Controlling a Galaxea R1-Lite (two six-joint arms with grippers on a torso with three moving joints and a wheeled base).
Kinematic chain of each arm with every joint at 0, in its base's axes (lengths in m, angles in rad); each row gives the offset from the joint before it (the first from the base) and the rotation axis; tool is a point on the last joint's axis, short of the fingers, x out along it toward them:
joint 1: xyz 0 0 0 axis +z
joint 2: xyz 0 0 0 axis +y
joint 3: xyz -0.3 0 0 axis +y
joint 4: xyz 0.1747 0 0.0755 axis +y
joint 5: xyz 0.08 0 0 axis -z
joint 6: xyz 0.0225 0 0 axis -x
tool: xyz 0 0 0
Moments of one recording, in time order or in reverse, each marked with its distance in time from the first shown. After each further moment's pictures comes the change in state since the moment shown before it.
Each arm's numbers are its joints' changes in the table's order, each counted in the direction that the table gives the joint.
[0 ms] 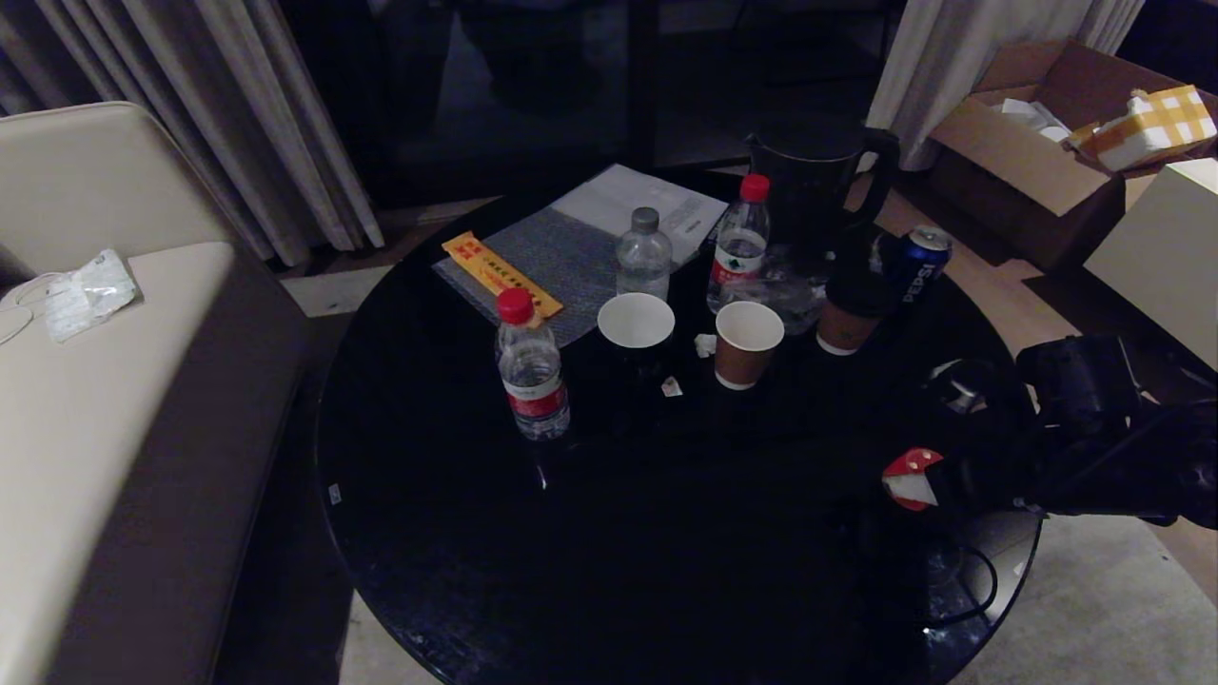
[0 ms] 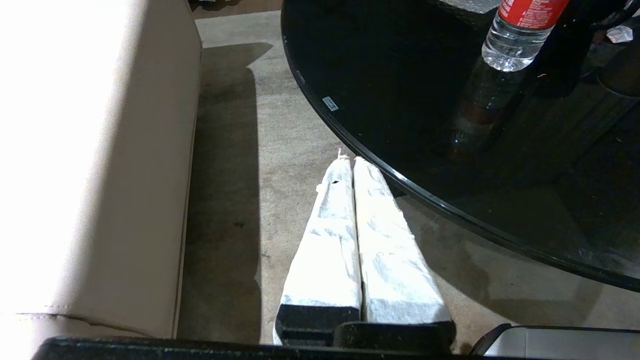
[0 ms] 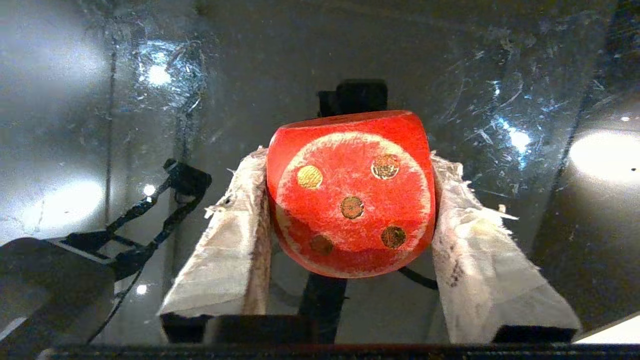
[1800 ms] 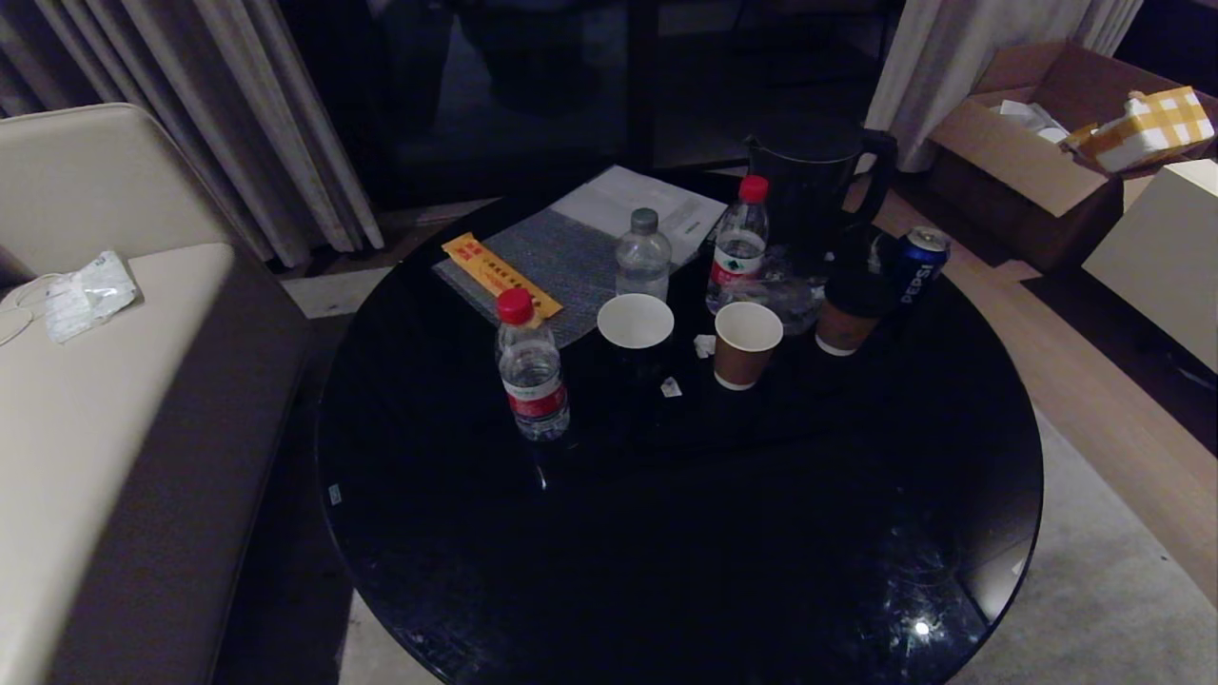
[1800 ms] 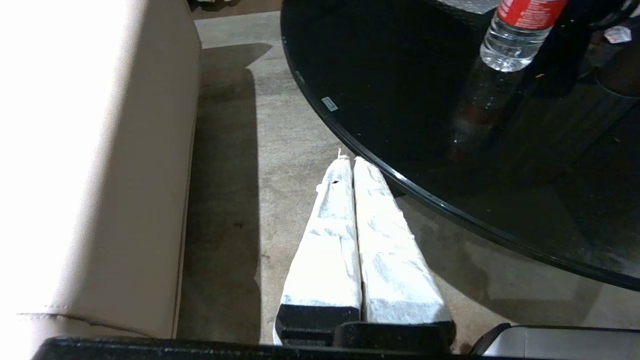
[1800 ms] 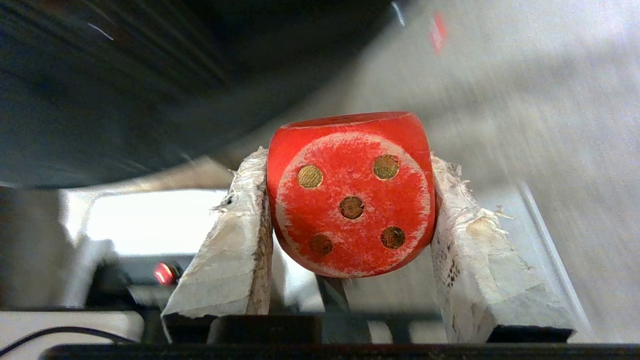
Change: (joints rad) left arm 0.000 0.000 0.000 0.000 0.000 0.000; right arm -0.080 -1.524 0.527 0.622 0.083 -0.412
